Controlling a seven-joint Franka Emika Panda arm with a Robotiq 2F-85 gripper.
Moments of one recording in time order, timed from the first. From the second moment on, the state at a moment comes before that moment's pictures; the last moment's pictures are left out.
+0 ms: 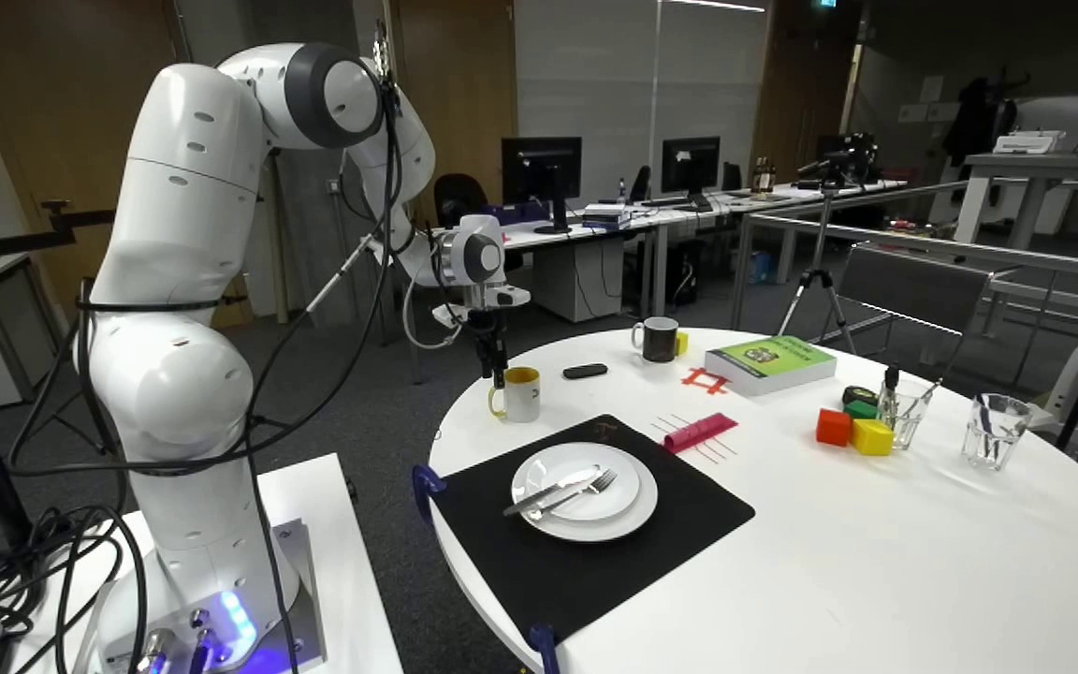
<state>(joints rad) 0.41 0.42 0.14 -2.07 -0.27 2.35 0.85</state>
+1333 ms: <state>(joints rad) 0.41 0.44 0.14 -2.07 -0.22 2.40 0.83</state>
